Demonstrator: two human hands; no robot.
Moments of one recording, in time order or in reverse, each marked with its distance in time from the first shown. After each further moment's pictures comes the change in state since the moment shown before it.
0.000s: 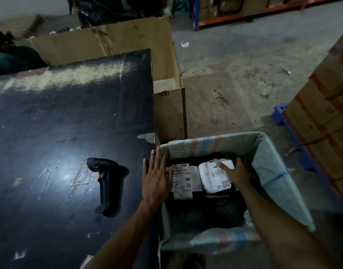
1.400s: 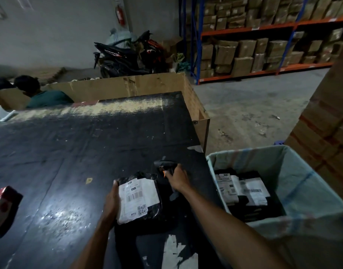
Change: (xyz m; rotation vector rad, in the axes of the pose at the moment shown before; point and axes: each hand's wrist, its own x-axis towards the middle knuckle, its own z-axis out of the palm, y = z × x) left_hand -0.137 -0.299 -0.151 -1.317 0.080 -0.649; right_hand -0.281 -0.257 0.229 -0.006 -0.096 -0.367
